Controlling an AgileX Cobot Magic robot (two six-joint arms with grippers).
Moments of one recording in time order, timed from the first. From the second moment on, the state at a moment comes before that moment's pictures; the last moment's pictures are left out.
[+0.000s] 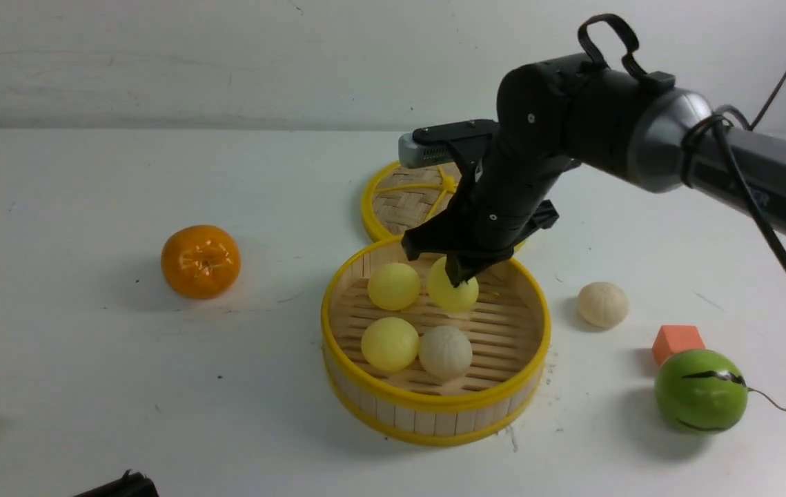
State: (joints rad) right arm 0.49 2.15 -1.90 0.10 0.98 0.09; left arm -0.72 0.30 -0.10 -0.18 -0.07 -0.18
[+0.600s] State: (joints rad) right arm 0.49 2.18 -2.06 0.07 1.16 0.15; left arm -0.72 0.30 -0.10 -0.18 -0.07 -0.18
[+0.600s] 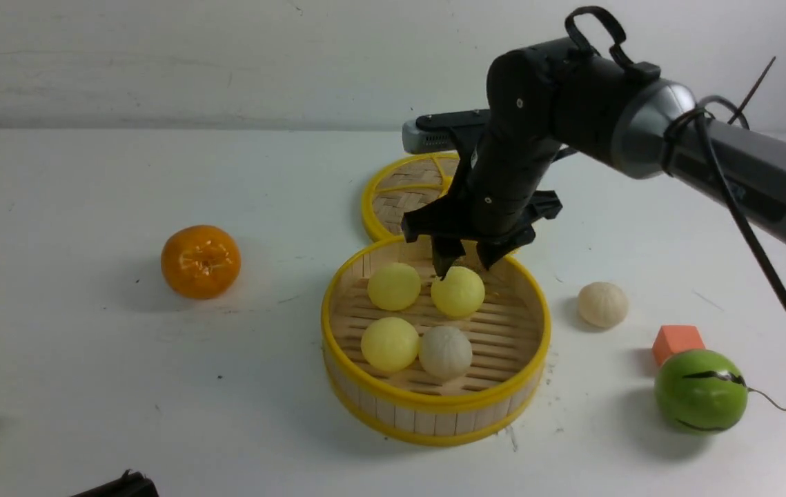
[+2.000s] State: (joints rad) right arm 0.18 2.14 -1.71 0.07 0.93 0.12; left arm -0.72 0.30 -0.10 -0.18 -0.07 -0.18
